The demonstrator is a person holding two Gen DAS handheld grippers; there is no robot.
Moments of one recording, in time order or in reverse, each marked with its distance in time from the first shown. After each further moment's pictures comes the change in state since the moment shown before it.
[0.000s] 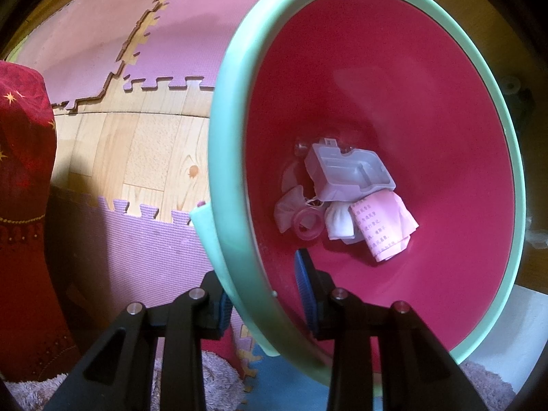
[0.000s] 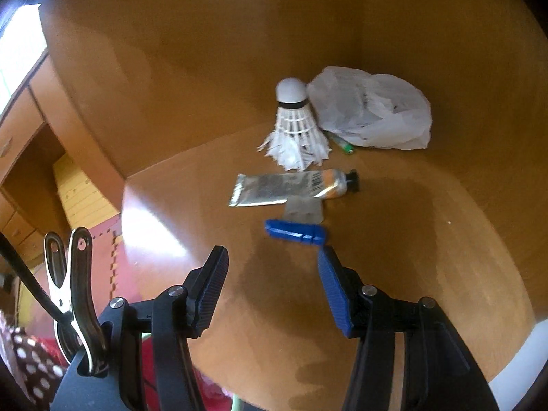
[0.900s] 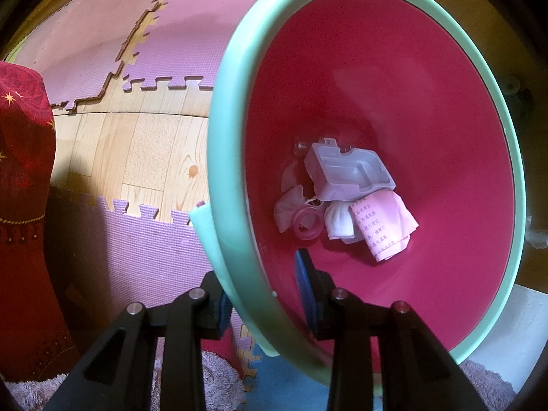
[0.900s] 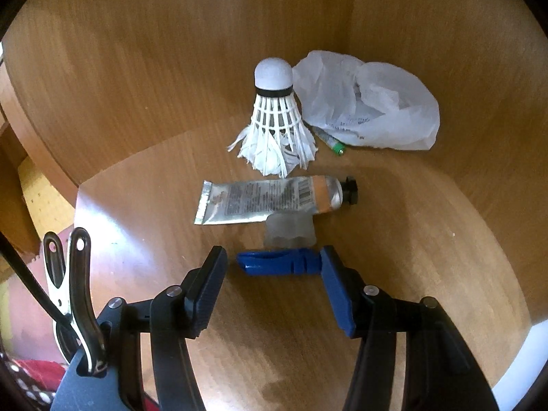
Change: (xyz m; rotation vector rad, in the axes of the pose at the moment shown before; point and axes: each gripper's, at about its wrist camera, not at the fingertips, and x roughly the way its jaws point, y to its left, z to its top) left arm 0.000 0.001 0.001 -0.001 0.003 -0.001; right arm 0.045 0.015 0.022 -0.002 0.026 -0.159
